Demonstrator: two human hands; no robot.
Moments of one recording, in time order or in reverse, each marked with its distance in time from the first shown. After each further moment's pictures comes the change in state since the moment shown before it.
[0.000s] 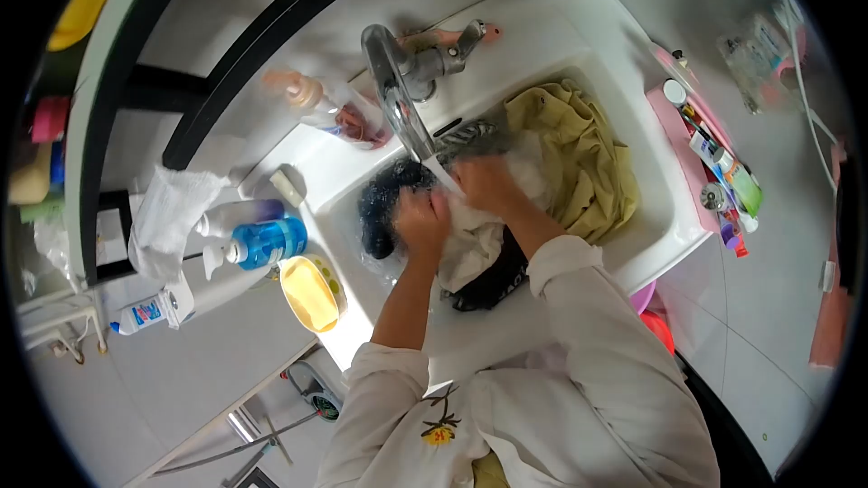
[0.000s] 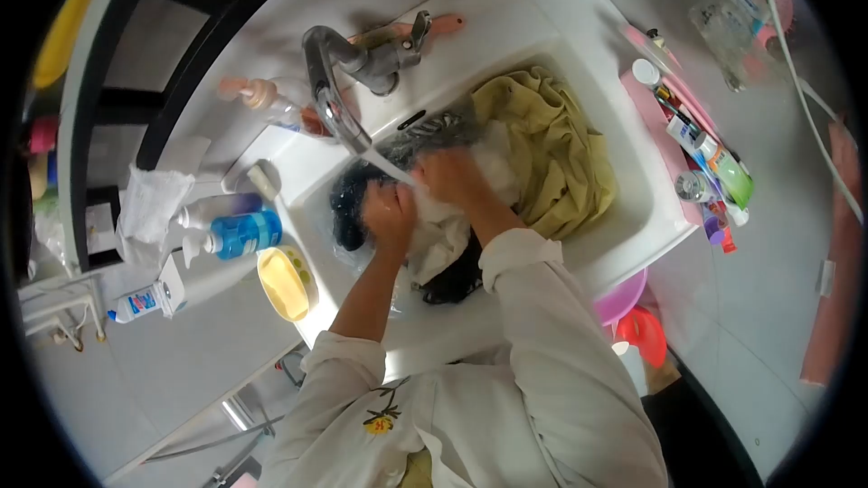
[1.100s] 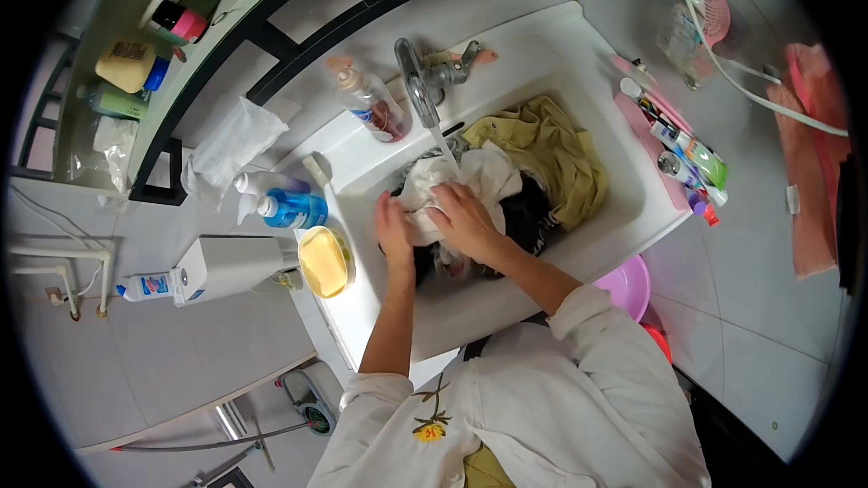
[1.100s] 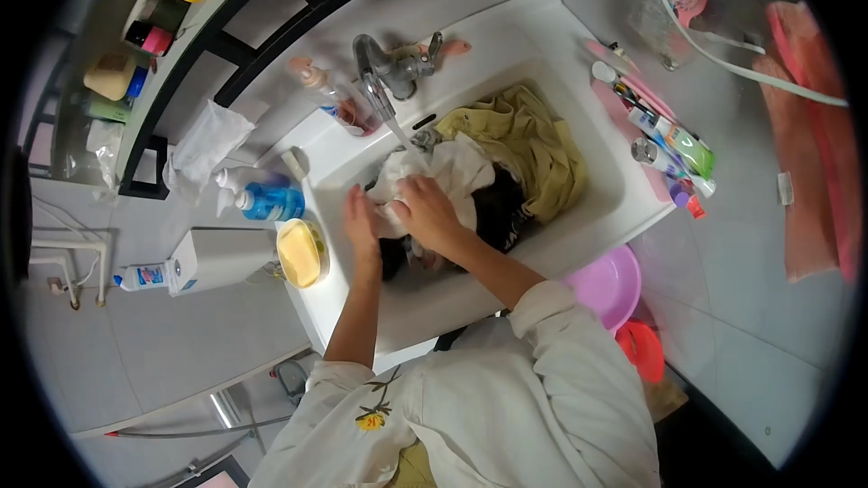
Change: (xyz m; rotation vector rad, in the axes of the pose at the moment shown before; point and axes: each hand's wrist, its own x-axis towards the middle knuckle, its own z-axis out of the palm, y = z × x) left_hand -0.013 0.007 -0.096 -0.828 0.132 -0.581; right_hand -0.080 -0.105 -0.027 0.255 0.493 -0.143
